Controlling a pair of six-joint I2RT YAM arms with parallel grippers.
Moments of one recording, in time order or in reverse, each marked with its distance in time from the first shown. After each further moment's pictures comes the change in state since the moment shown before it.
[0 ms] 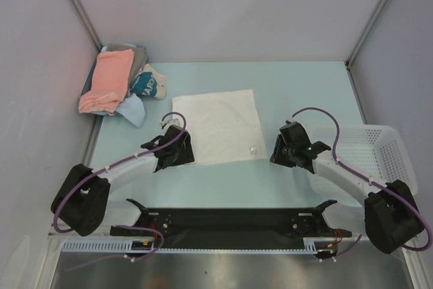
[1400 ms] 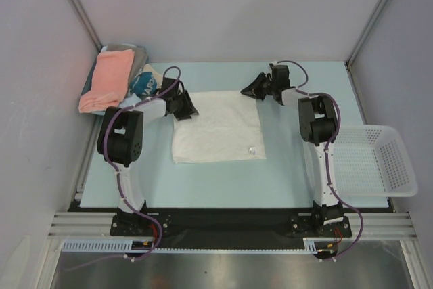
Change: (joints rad) left arm 0.325 0.676 0.688 0.073 0.420 0.080; right arm -0.281 1.260 1.138 0.565 -0.645 0.186
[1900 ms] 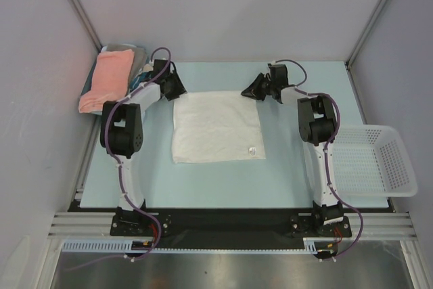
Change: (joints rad) left arm 0.076 0.111 0.299 -0.074 -0.127 0.021; right arm -0.001 0.011 0.048 -0.117 0.055 -0.069
